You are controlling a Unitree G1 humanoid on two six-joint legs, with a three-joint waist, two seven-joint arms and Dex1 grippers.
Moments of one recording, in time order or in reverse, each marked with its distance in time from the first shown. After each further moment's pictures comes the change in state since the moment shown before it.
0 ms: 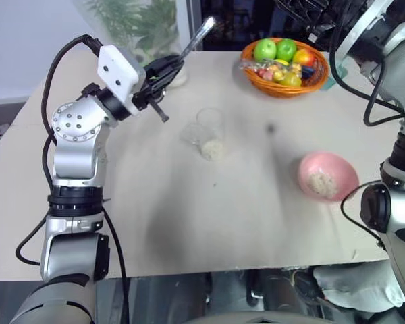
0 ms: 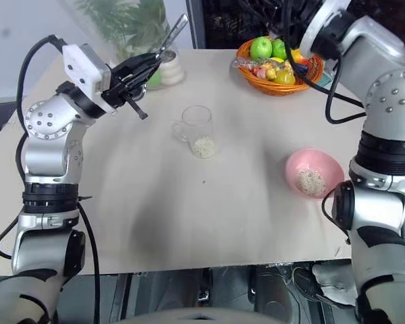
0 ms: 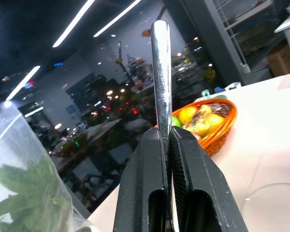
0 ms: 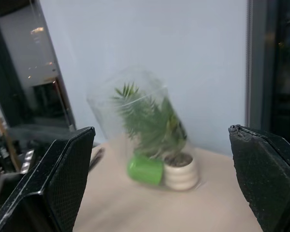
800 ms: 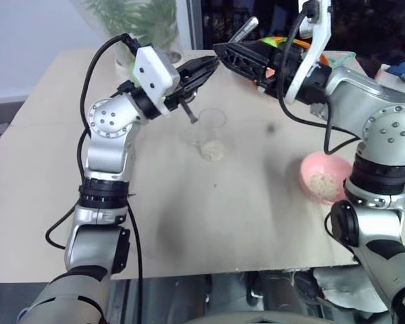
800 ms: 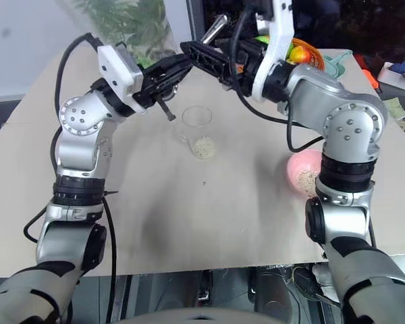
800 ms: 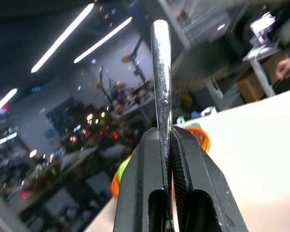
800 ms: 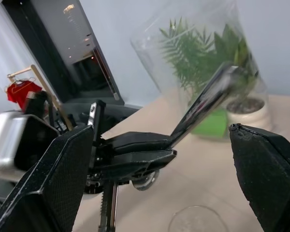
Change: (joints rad) left arm -0.072 -0.120 -0.107 -0.008 0.005 -0.053 -0.045; right arm 0.096 0.210 0.045 -0.102 0.104 0.133 -0.127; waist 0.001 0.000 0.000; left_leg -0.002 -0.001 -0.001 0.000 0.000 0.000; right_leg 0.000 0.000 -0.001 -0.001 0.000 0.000
